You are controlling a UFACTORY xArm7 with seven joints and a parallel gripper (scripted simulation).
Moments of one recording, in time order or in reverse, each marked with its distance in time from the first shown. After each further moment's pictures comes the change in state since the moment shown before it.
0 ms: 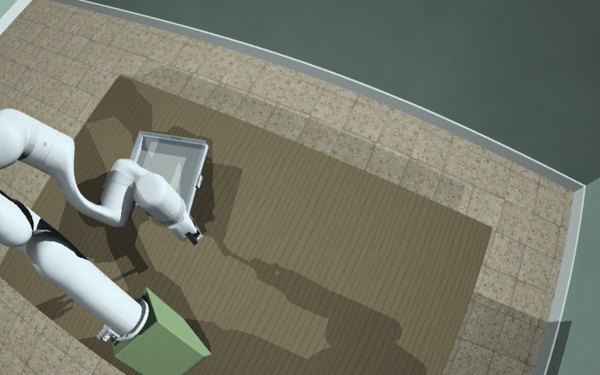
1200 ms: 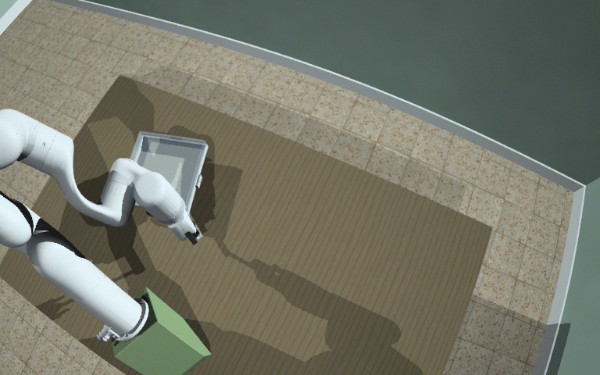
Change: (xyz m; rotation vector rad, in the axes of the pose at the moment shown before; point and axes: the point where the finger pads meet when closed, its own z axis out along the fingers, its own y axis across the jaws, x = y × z) arm -0.001 -0.001 -0.002 -0.001 -0.008 0.001
